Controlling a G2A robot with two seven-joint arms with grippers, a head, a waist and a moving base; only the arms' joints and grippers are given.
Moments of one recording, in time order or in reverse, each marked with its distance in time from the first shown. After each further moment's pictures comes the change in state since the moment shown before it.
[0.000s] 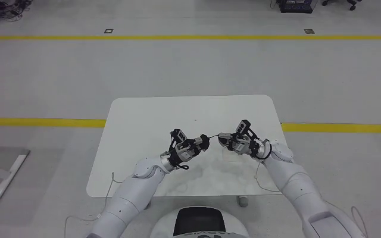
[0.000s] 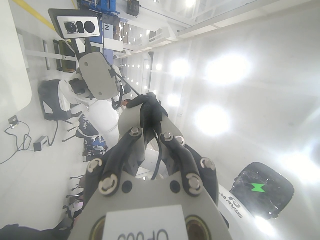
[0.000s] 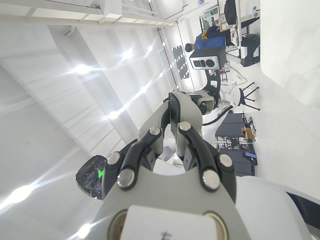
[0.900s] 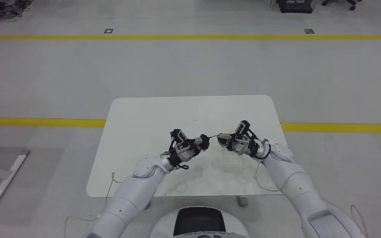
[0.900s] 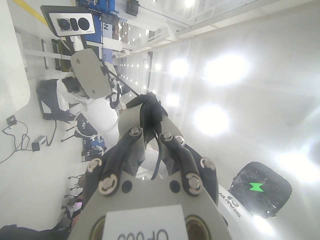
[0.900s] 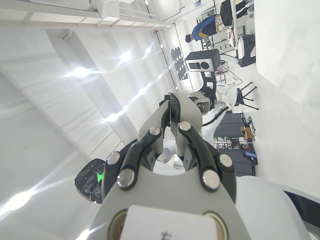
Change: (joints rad) left arm -0.003 -0.002 -0.001 0.007 -0.008 0.000 -0.007; right arm 0.013 -0.007 -0.006 0.030 -0.013 0.003 -0.005
